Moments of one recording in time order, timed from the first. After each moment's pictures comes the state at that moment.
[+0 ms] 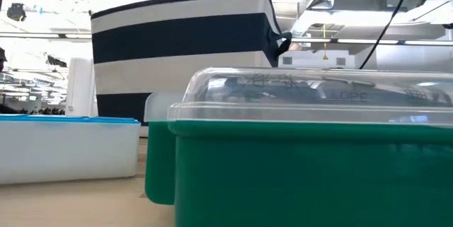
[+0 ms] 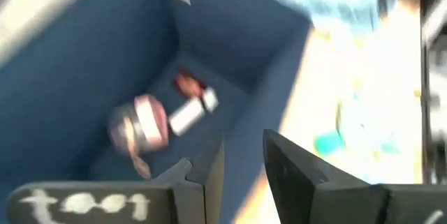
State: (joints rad) left arm 0.24 1.45 2.04 -1.44 0.05 -0.06; right arm 0.08 1.87 2.34 -1.39 -0.13 -0.03
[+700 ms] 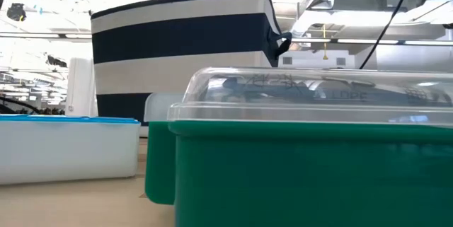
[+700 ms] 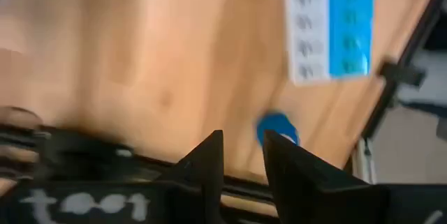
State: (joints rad) left arm -0.70 1.43 1.41 -1.47 0.01 -0.99; right arm 0.08 1.87 2.33 -1.37 -0.13 -0.03
